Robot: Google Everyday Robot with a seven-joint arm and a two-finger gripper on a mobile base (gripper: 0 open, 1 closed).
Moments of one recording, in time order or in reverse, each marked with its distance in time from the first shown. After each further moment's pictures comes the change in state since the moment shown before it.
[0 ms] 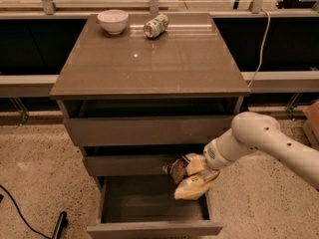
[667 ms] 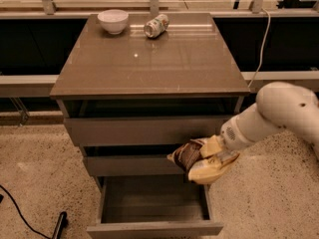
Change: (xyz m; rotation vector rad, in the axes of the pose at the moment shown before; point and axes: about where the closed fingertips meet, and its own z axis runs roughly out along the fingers) arm 0.013 -0.017 -0.111 -0.087 0.081 -0.064
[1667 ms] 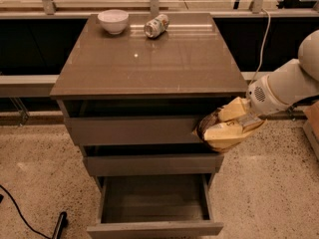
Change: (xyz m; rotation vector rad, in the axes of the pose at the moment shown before) arm 0.056 0.009 -0.119 -0.053 0.127 0.000
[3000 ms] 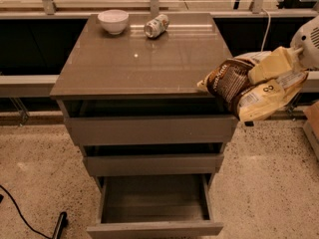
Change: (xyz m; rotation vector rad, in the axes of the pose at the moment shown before) arm 0.030 -0.043 -0.152 -0.006 0.105 -0.120
